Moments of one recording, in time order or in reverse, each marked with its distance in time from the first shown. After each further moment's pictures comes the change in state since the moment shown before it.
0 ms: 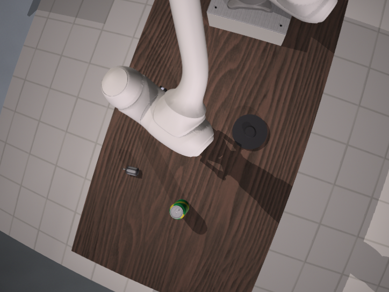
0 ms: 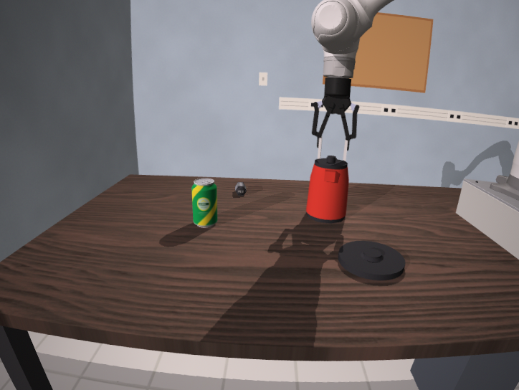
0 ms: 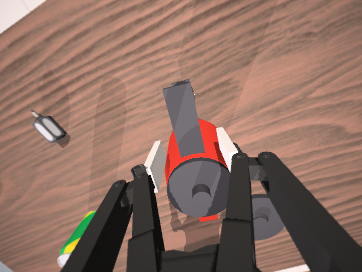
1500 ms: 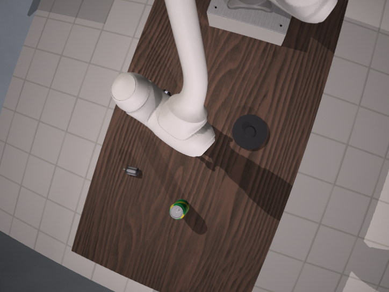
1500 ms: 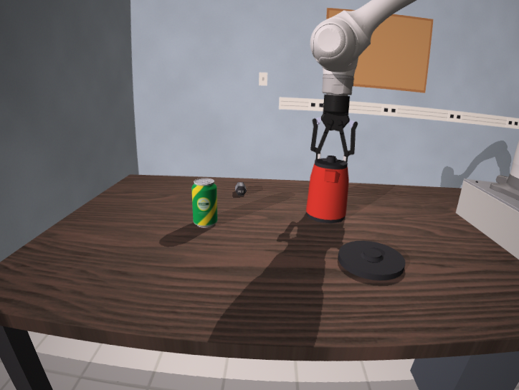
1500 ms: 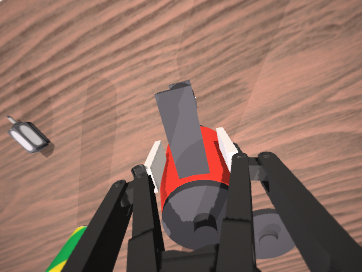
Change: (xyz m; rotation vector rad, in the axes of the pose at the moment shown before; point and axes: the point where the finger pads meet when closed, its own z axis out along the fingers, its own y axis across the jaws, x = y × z) arm 0.000 0.000 0.049 0.000 0.000 0.000
